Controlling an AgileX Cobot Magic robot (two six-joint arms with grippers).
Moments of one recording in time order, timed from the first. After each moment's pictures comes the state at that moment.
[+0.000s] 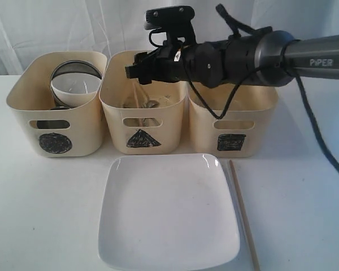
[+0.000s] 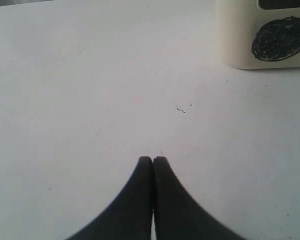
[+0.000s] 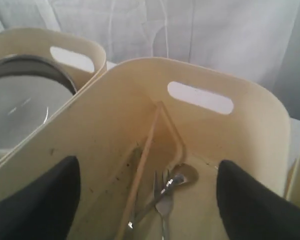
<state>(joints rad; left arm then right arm) 0.20 0.00 0.02 -0.13 0.42 0.26 0.55 1.98 -1.47 0.11 0.00 -0.04</state>
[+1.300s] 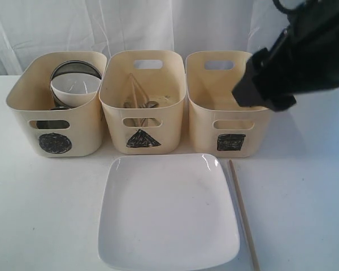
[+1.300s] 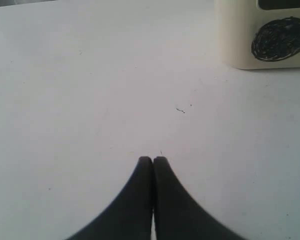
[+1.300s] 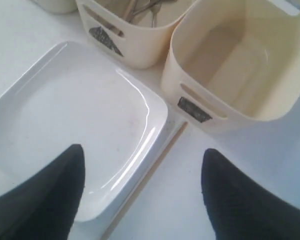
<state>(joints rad) 0.20 0.00 0.02 -0.13 0.42 0.26 0.55 1.14 -1.19 0.00 0.96 -0.11</state>
